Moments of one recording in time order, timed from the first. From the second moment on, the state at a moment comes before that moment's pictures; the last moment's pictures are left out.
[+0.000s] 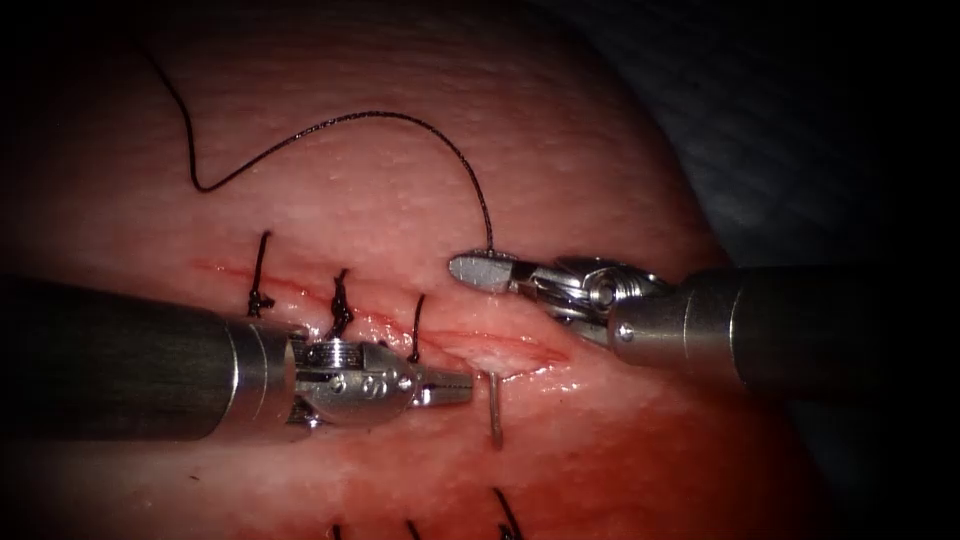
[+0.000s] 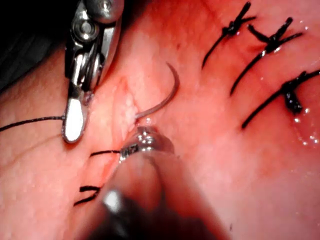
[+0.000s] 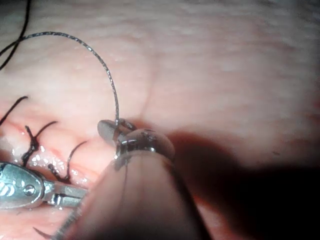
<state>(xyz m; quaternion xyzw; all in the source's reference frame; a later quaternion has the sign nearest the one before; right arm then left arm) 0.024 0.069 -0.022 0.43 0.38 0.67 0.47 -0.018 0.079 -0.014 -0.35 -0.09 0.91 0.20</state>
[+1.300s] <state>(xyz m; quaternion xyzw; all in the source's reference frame) 0.025 0.071 -0.022 0.42 0.40 0.68 0.45 -0.018 0.079 -0.014 -0.35 -0.09 0.91 0.19</state>
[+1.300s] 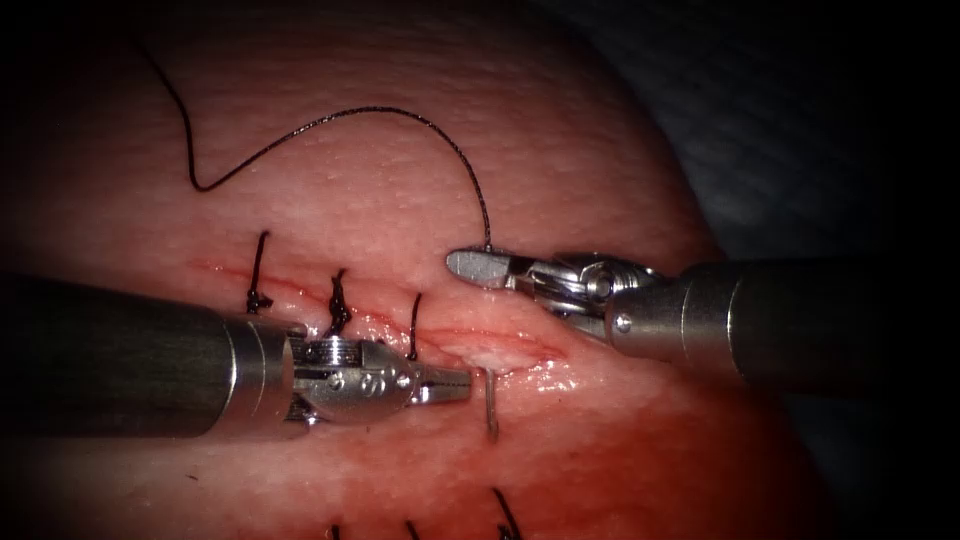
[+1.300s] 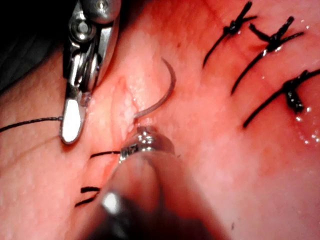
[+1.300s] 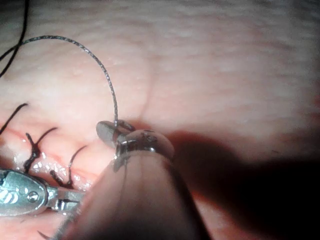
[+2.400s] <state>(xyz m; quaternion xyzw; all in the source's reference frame) 0.020 0.077 -0.022 0.25 0.54 0.52 0.61 -0.018 0.080 -0.014 -0.36 -0.08 0.91 0.17</state>
